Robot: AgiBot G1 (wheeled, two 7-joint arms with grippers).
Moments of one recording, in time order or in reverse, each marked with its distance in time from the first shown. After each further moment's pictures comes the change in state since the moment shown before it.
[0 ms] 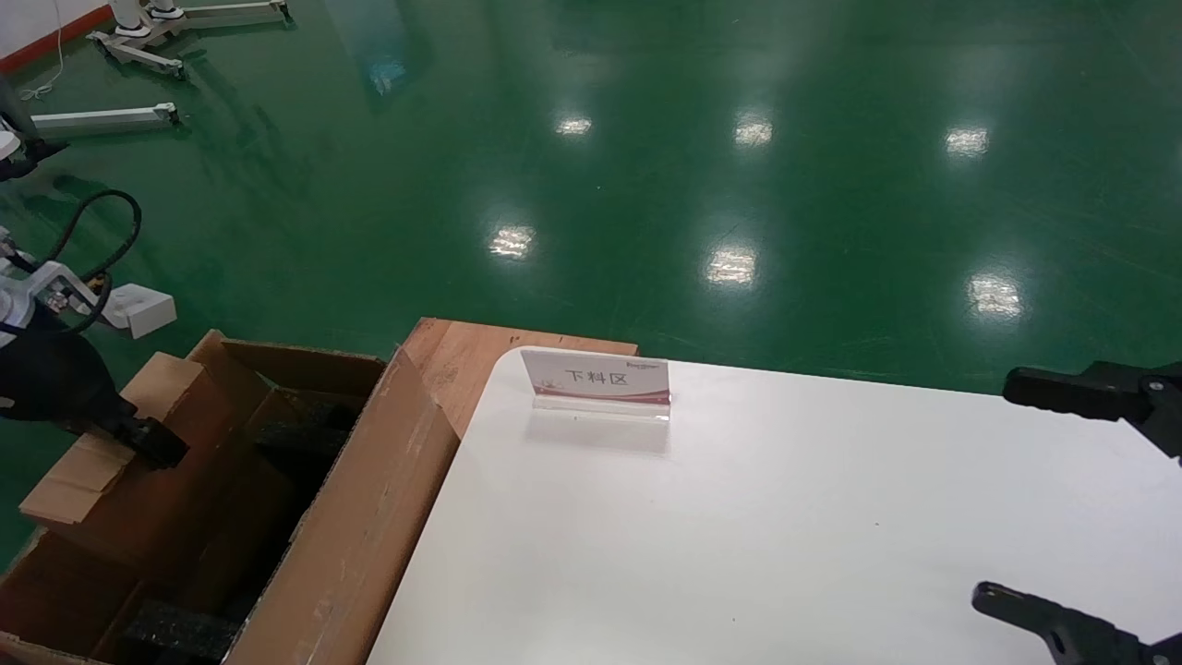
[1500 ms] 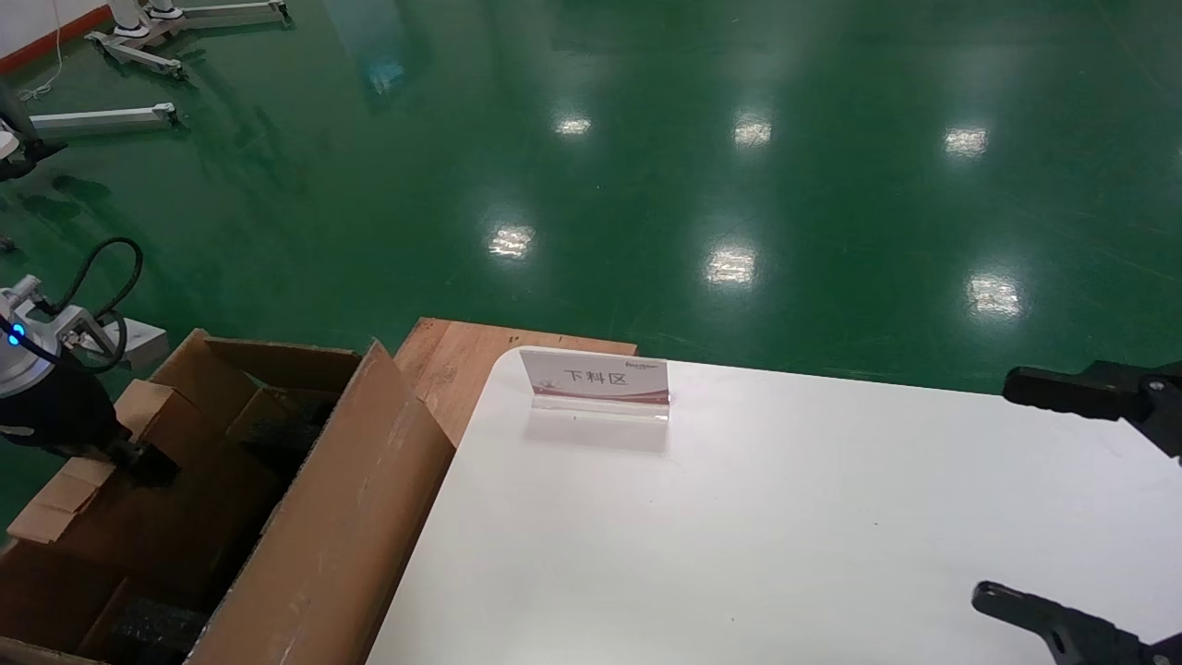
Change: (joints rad) left arm 0.373 0.094 -0.063 0.477 -0.122 -0.005 0.168; right arm 0.000 0.001 -0.002 0.000 0.002 0.001 -0.001
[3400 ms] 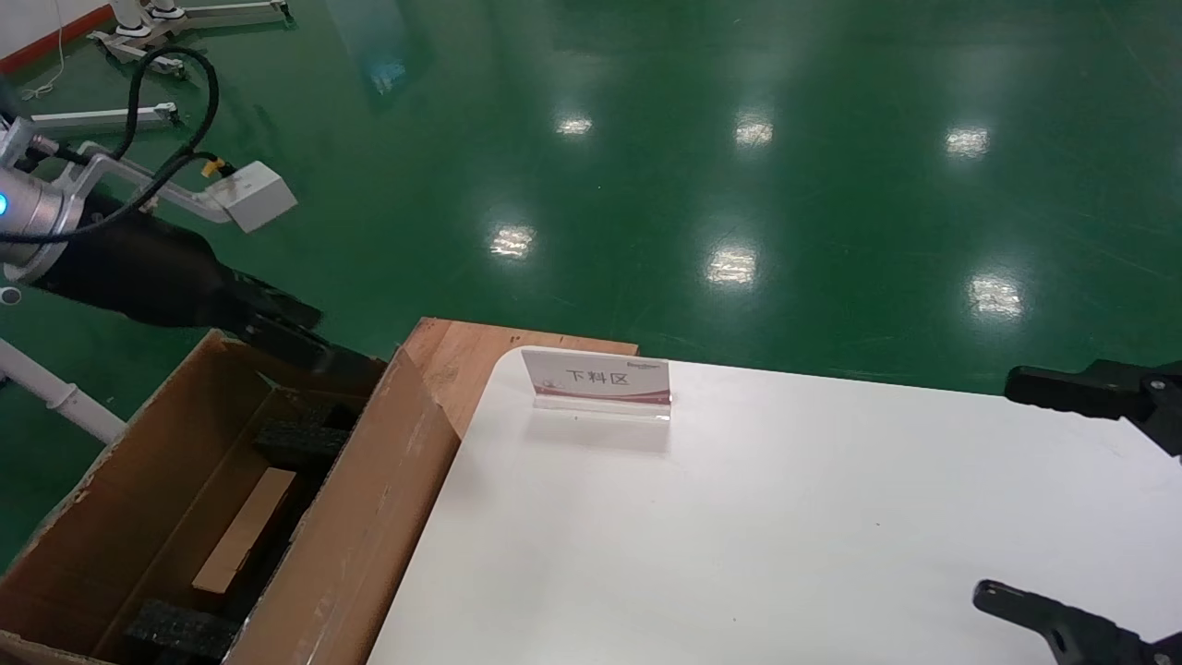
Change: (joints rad) left arm -0.433 -0.154 -0.163 -0.513 -0.182 0.029 0.333; right arm 0.001 0.000 -0.001 -0.001 0.001 0.000 -0.001
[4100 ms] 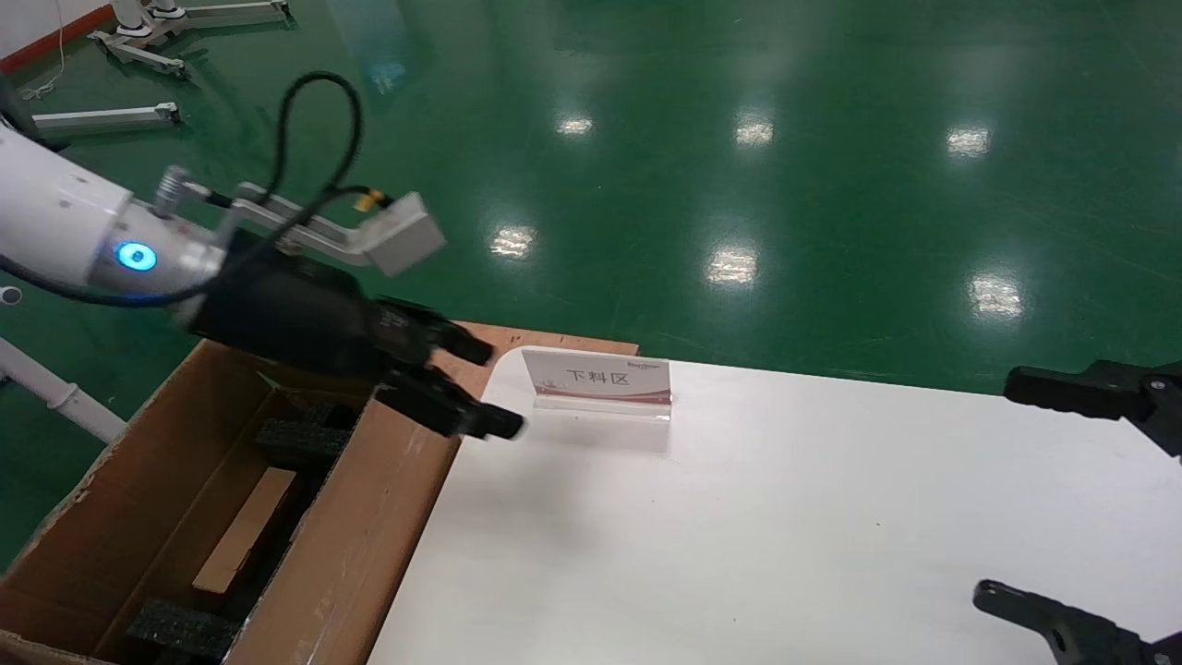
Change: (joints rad) left arm 0.259 -0.047 -0.485 -0.262 -0.022 0.036 0.100; right arm 0.000 0.000 -0.001 -0.001 0.000 0.000 -0.001
